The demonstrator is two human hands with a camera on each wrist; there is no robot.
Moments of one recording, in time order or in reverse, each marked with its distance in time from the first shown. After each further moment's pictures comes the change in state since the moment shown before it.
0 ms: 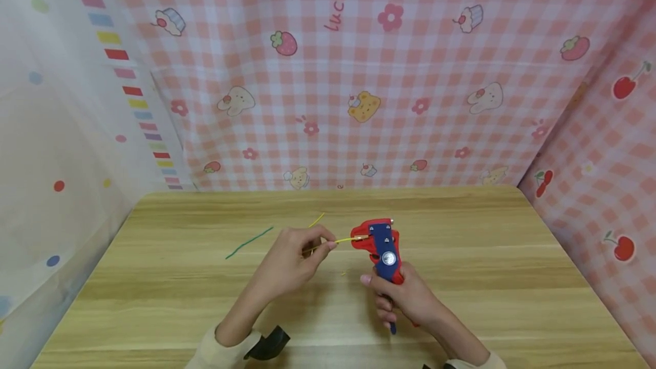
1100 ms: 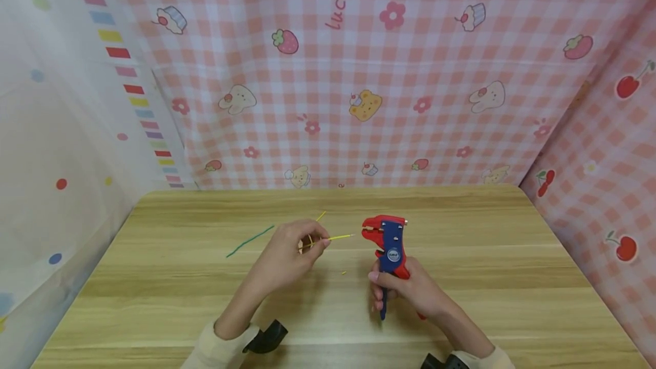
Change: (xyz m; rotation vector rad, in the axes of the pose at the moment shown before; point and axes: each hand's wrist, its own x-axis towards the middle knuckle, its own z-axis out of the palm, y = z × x) left_hand 0.002 -0.013 -0.004 0.047 0.001 -0.034; right_hand 0.004 0.001 -0.017 -0.141 -0.009 -0.096
